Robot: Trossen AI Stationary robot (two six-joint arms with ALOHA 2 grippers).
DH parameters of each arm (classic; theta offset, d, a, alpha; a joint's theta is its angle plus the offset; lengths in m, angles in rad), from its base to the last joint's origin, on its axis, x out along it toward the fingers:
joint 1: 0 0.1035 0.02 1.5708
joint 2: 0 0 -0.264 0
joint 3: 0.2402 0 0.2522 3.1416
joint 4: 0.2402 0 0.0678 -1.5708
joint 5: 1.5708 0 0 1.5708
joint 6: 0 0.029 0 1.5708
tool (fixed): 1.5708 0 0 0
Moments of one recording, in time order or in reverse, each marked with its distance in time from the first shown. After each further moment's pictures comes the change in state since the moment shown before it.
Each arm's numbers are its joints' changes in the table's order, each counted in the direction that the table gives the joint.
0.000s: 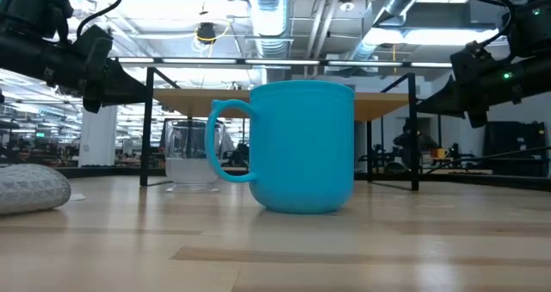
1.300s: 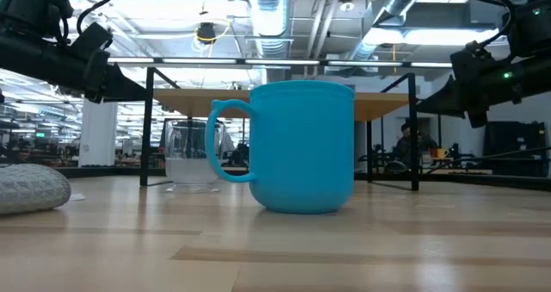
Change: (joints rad) left arm 0.000 0.000 0.000 -0.001 -0.023 0.231; right arm 0.002 0.000 0.000 -0.004 0.001 0.014
